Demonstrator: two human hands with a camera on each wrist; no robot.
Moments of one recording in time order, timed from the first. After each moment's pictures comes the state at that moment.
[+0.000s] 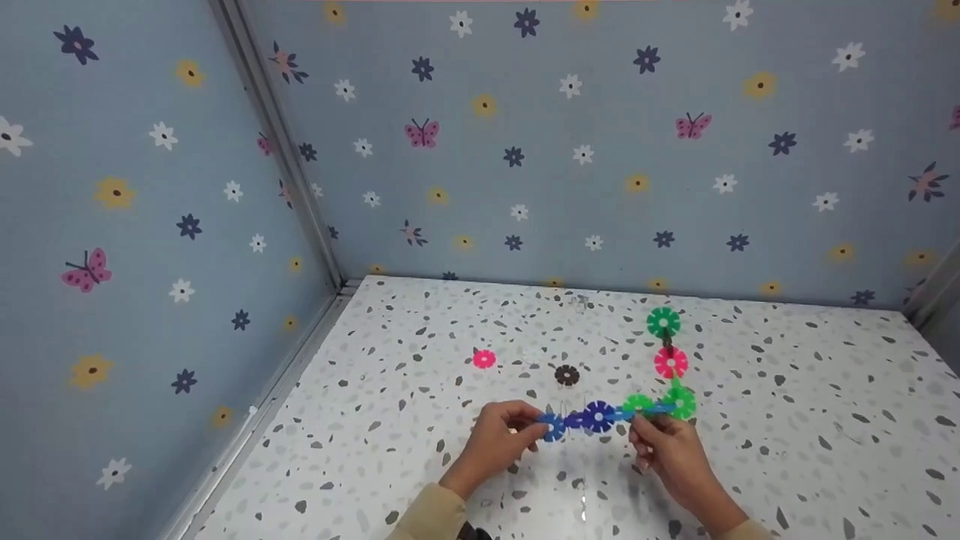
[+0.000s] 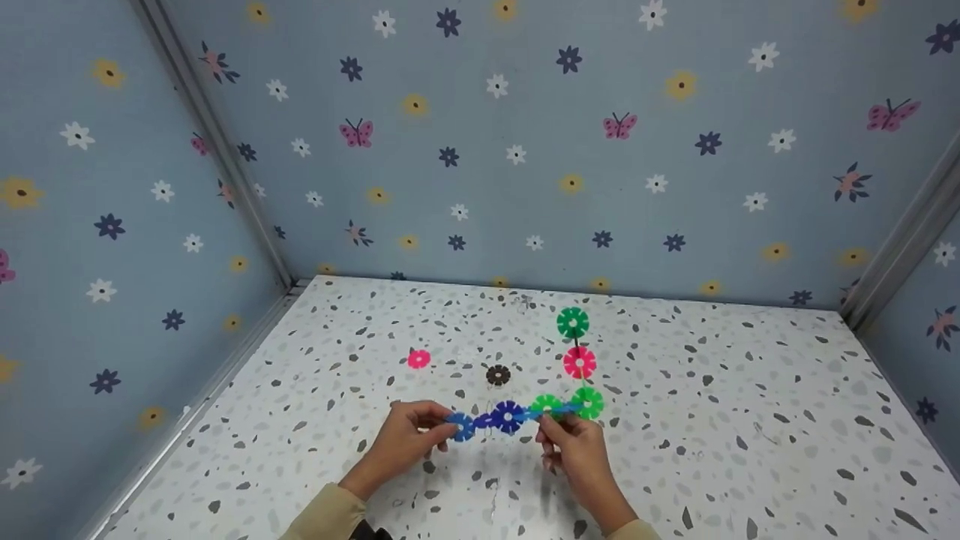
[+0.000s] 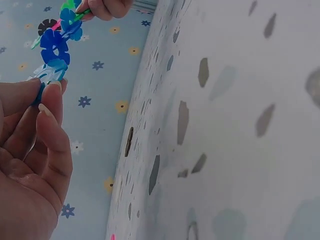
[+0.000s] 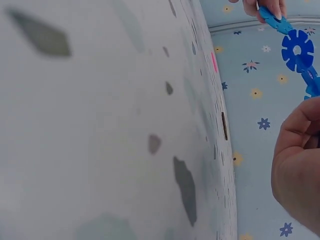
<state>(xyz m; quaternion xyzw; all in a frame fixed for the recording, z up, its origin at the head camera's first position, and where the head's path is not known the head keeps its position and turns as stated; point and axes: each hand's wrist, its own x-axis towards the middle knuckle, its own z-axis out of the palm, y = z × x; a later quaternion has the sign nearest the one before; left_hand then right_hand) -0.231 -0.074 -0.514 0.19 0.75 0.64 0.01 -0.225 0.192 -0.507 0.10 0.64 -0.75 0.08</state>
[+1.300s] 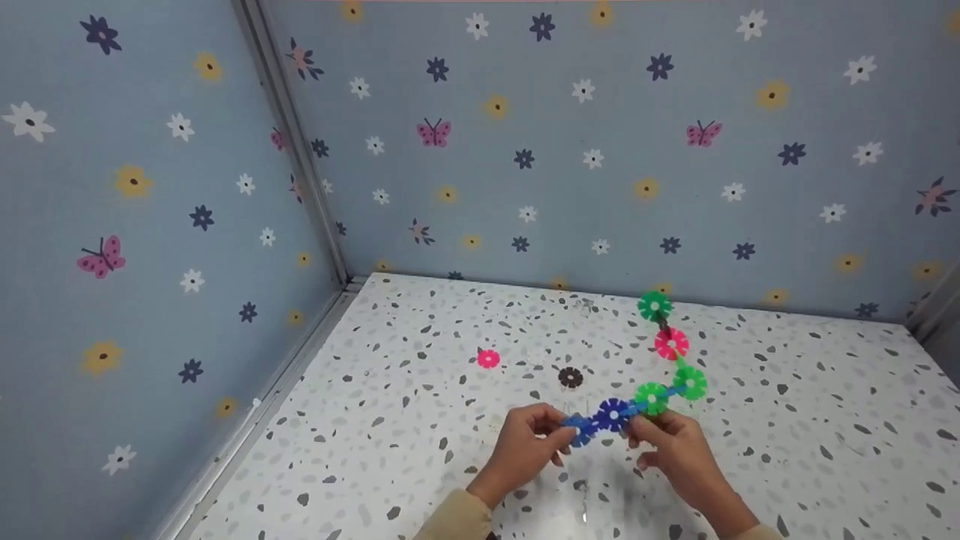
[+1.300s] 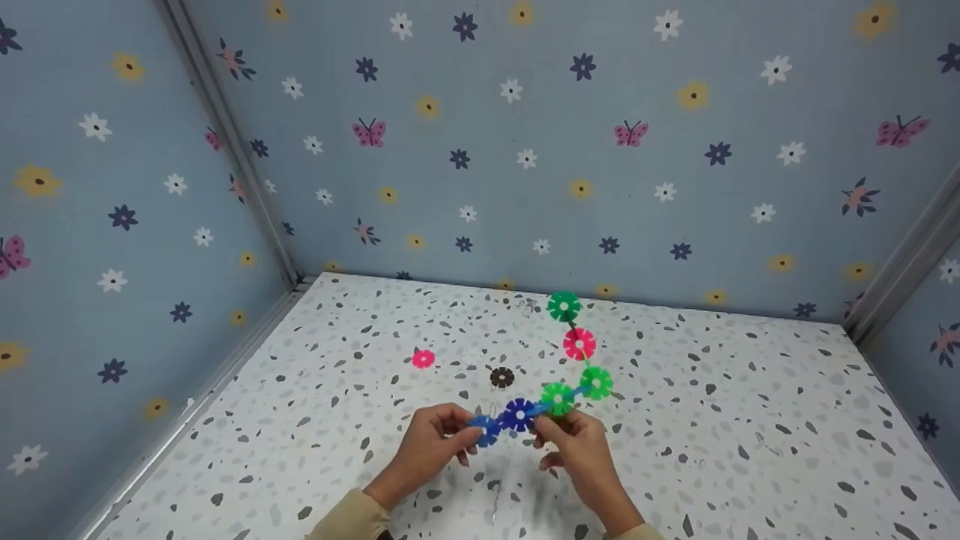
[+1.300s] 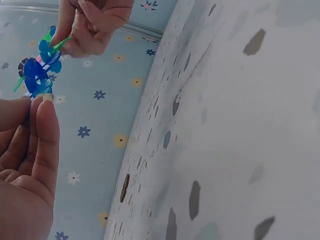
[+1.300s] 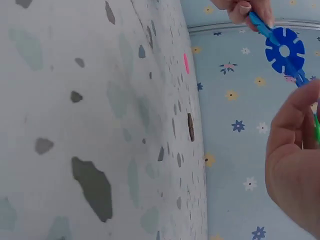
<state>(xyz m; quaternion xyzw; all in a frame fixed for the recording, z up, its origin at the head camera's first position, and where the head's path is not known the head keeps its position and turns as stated) -0.217 -0.040 -0.514 0.18 0.68 0.71 0.00 -0.216 0.194 -0.486 0.04 0.68 -0.73 0.09</state>
